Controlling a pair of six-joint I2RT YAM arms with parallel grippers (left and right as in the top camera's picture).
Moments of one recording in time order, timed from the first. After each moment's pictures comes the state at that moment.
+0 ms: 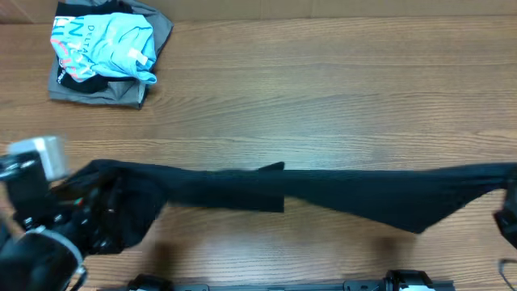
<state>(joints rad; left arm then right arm) -0.26 1.05 2.14 -1.60 0.02 -0.50 -0.03 0.97 2.13 -1.59 0.09 0.73</state>
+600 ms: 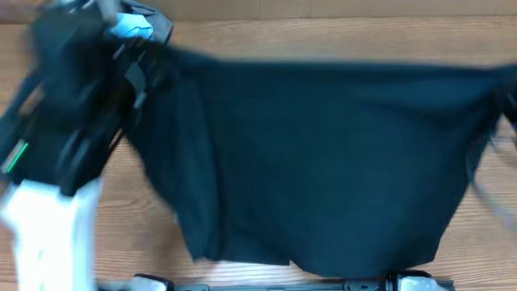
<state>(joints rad) -0.26 1.57 2.19 -1.23 -0.20 -0.49 -0.03 1.37 2.15 -1.30 0.22 0.72</state>
